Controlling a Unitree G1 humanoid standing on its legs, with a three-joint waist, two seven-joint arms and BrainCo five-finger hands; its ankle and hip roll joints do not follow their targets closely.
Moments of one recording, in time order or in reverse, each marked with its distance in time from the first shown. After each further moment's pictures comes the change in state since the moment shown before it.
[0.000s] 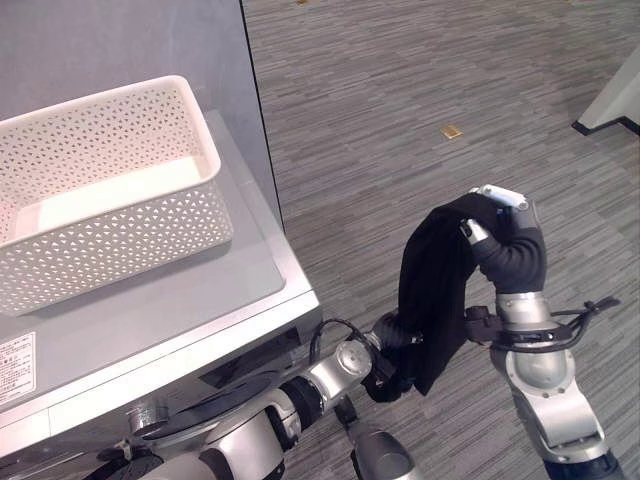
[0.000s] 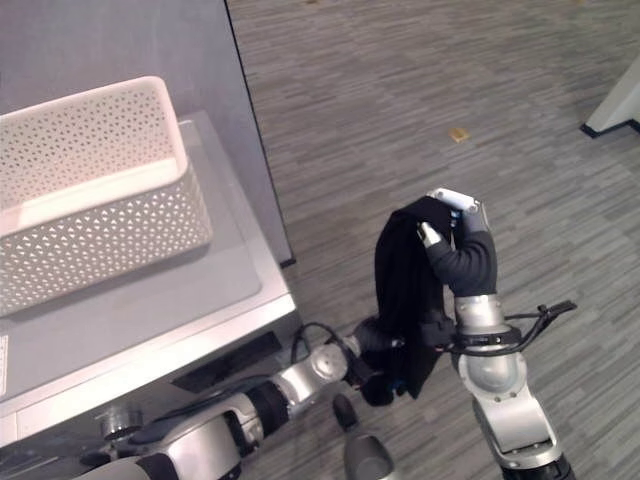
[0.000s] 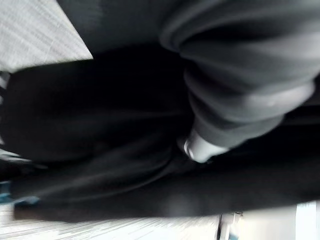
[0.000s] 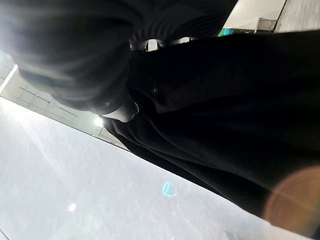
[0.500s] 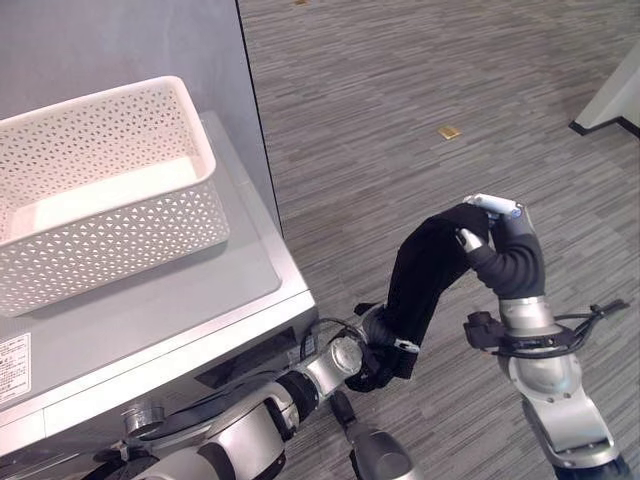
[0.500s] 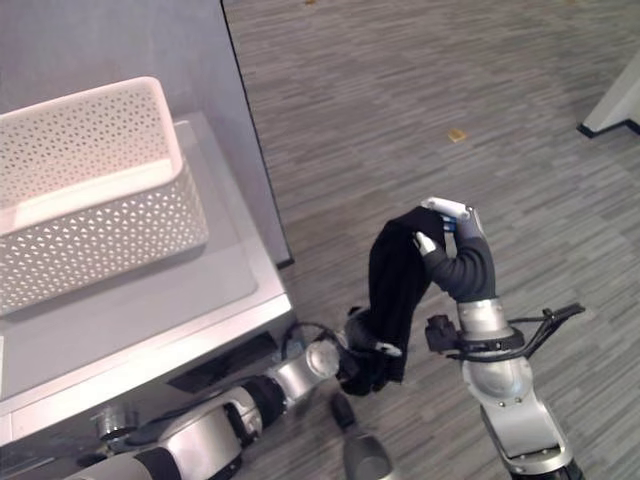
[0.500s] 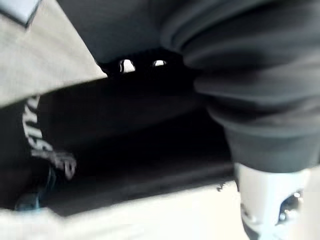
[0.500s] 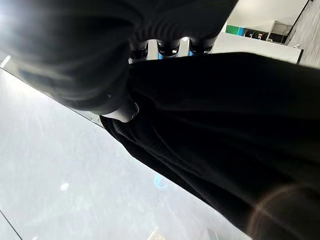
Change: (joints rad) left arm -0.029 0.003 0.000 0.087 0.170 0.003 0.019; right arm 0.018 -0.041 -0.019 -0.006 -0.077 0.000 0.024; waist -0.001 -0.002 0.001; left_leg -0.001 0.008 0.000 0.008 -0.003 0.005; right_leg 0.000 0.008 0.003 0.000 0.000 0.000
